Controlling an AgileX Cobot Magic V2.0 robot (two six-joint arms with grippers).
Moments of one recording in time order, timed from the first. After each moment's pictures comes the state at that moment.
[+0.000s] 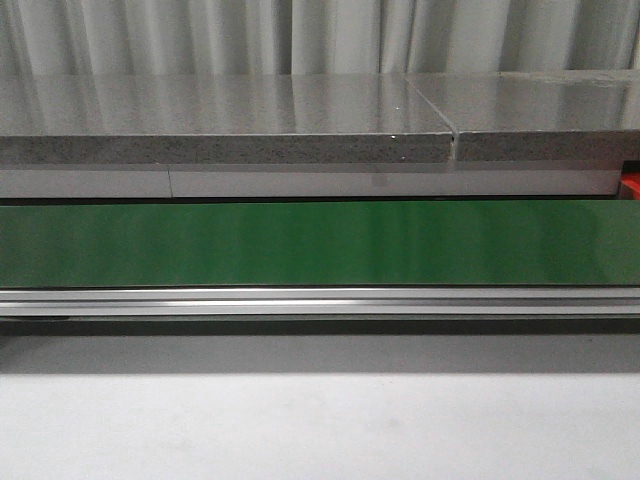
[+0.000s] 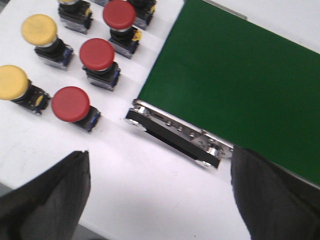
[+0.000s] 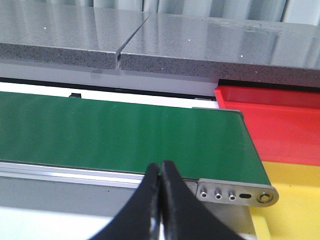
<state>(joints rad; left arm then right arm) 0.06 0.93 -0.83 0.18 0.92 -0.49 0.00 -0.01 0.03 -0.04 0.15 0.02</state>
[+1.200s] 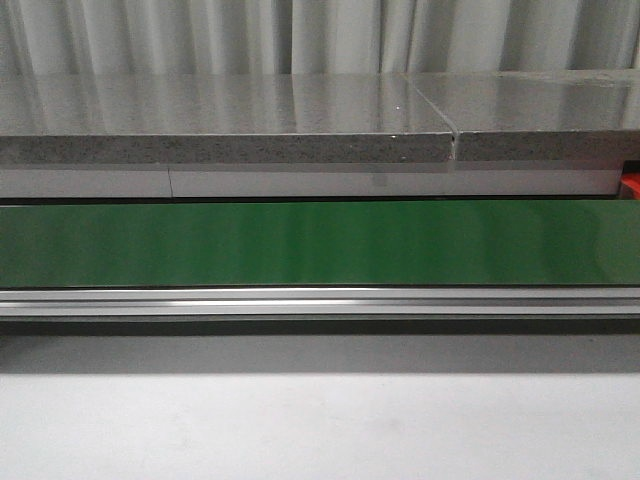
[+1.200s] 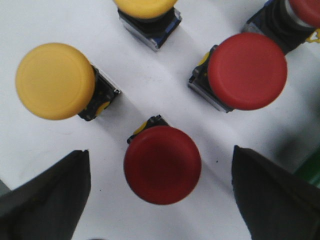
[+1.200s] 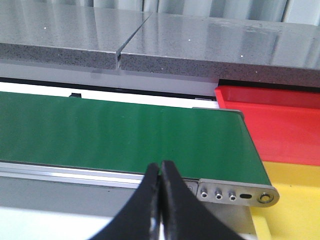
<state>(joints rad) 0.38 1.50 -0.83 0.19 0.64 -0.49 0.00 -0.01 0.03 -0.04 0.15 0.02</state>
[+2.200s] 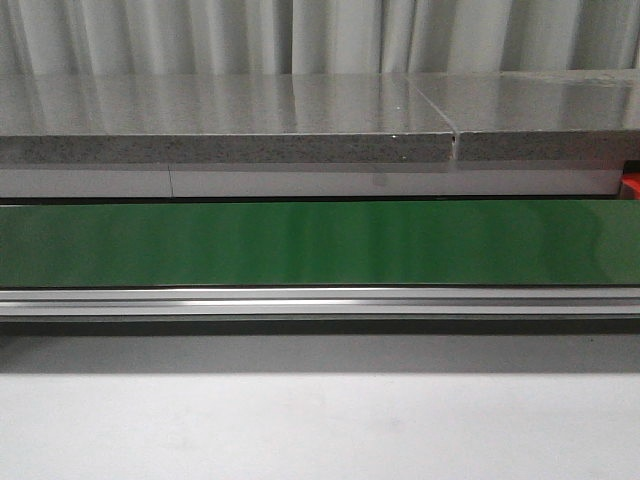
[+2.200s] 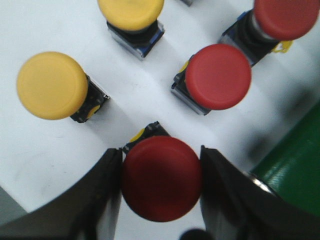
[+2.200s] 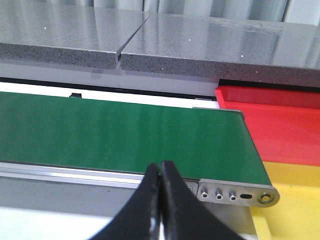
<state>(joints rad) 0.38 1.39 -0.83 0.13 0.65 -0.46 0.00 -0.01 0.03 -0.04 0.15 0.02</state>
